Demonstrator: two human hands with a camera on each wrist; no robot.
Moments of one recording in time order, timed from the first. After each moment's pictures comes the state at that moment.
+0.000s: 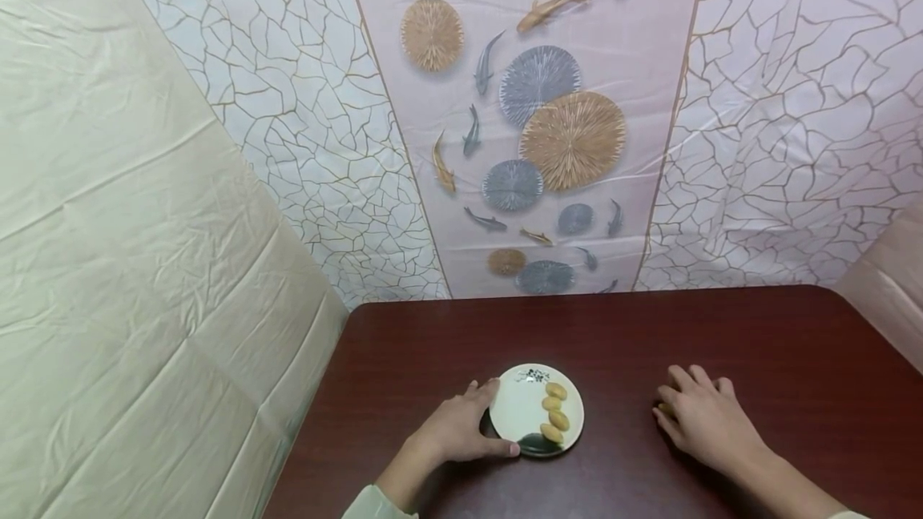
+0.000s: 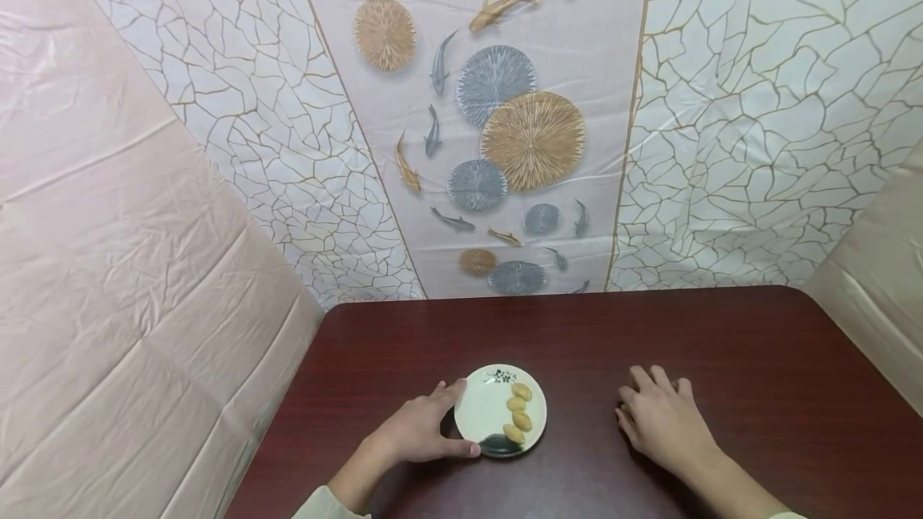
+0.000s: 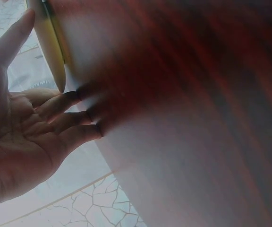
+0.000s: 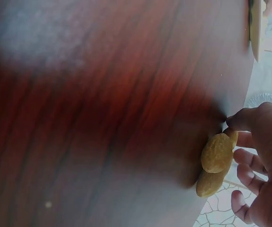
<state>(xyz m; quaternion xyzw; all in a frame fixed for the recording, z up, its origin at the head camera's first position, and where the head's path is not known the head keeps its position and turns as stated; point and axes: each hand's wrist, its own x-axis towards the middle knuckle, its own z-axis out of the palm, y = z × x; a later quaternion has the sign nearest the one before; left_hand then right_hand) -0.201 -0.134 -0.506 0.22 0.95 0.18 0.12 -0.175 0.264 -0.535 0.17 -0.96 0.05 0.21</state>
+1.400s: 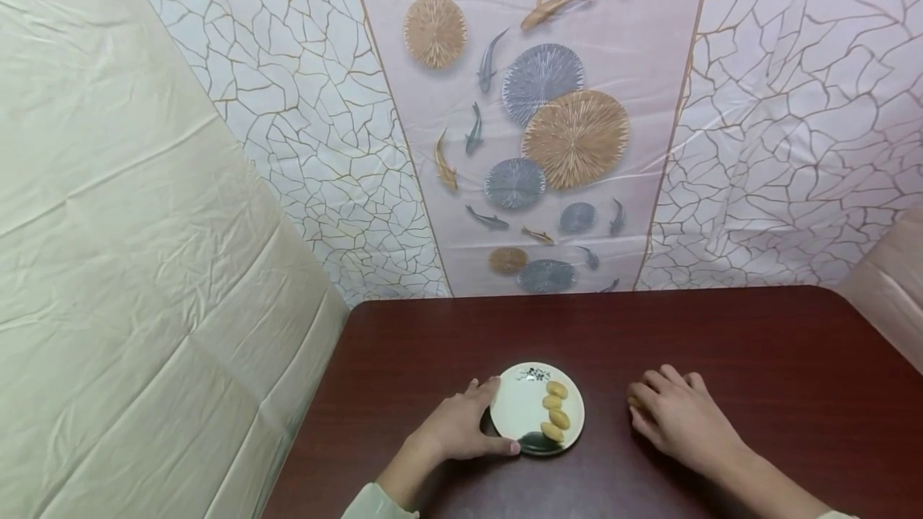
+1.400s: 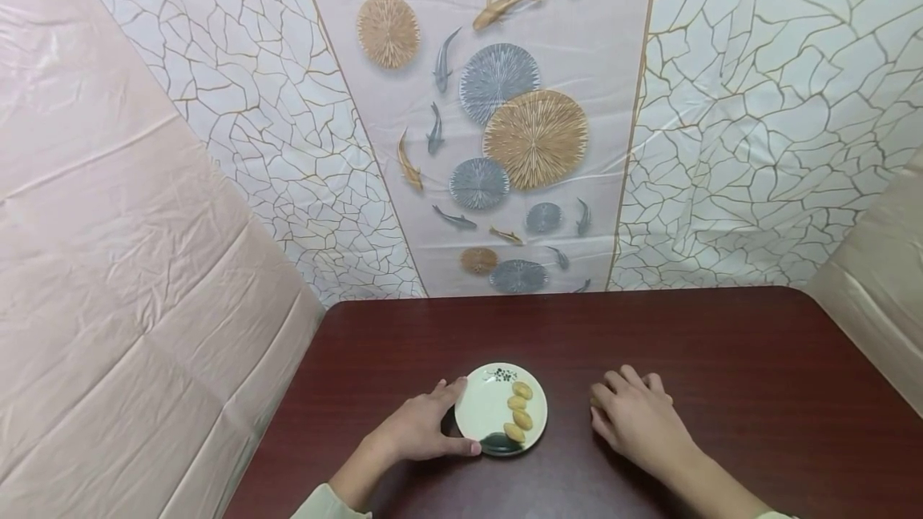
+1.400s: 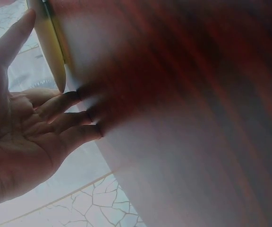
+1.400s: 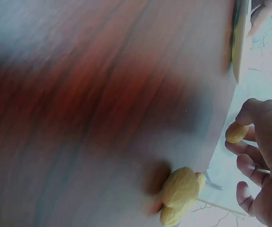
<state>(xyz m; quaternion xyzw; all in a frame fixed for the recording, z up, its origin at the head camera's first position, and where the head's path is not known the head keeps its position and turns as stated) -0.201 -0.134 -0.505 0.21 0.95 0.18 0.13 -0.176 0.237 -0.527 0.26 -0.91 0.06 0.31</state>
